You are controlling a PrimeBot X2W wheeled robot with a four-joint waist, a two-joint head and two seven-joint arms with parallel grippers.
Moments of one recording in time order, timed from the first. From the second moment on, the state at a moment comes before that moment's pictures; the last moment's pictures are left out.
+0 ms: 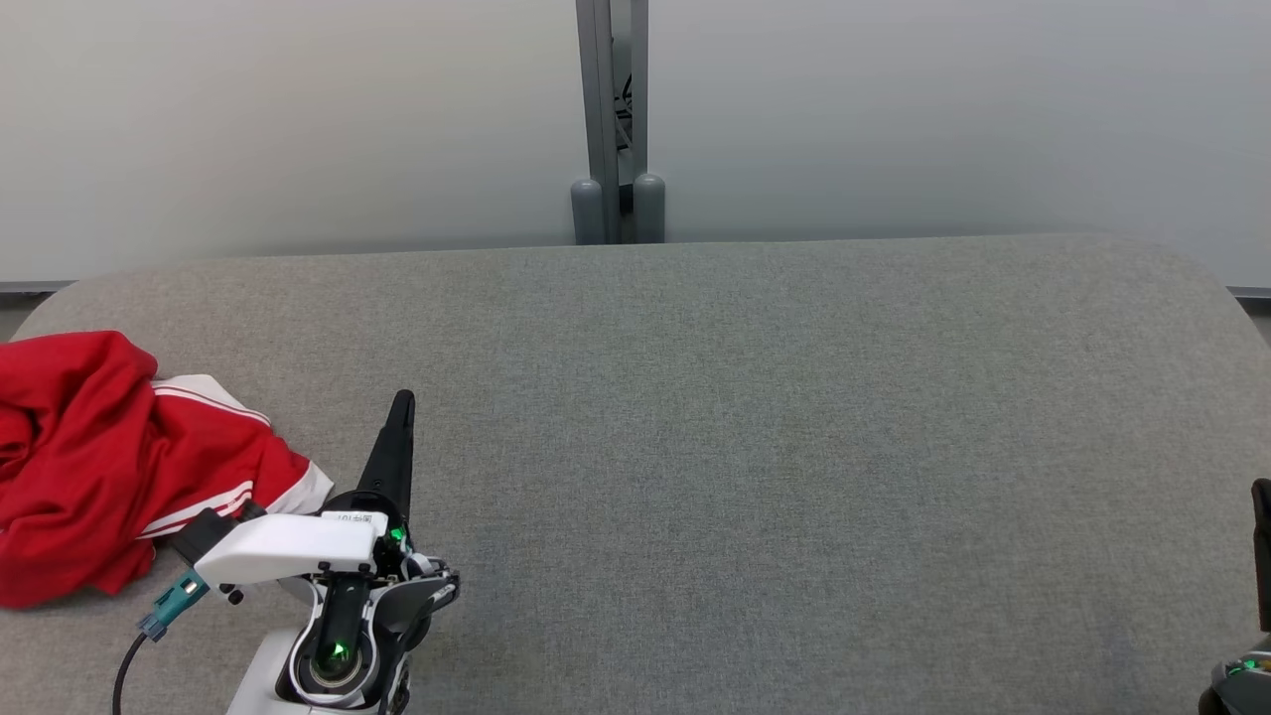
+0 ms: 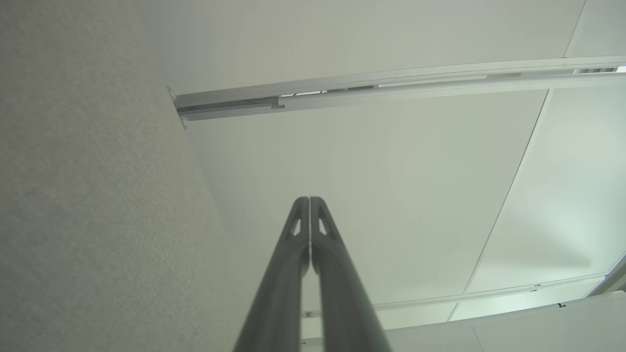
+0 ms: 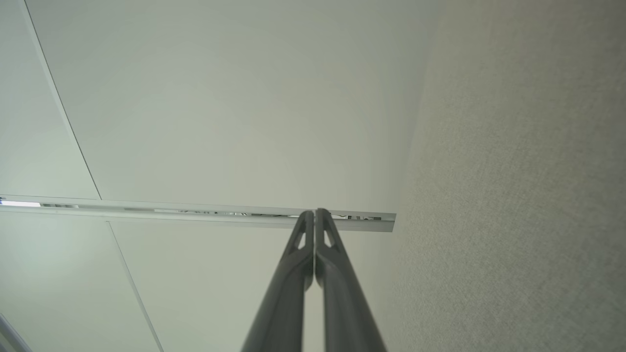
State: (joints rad) left arm -0.27 0.05 -0.19 0.39 -1.68 -0.13 -0.04; right arm -0.05 -0.05 -0.41 0.20 1.60 0.13 0.26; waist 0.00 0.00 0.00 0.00
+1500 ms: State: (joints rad) left arm -0.19 0.04 -0.09 0.38 -1.60 -0.13 -0.11; right arm -0.06 -0.03 -0.28 0.24 1.39 0.13 0.09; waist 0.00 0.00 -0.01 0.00
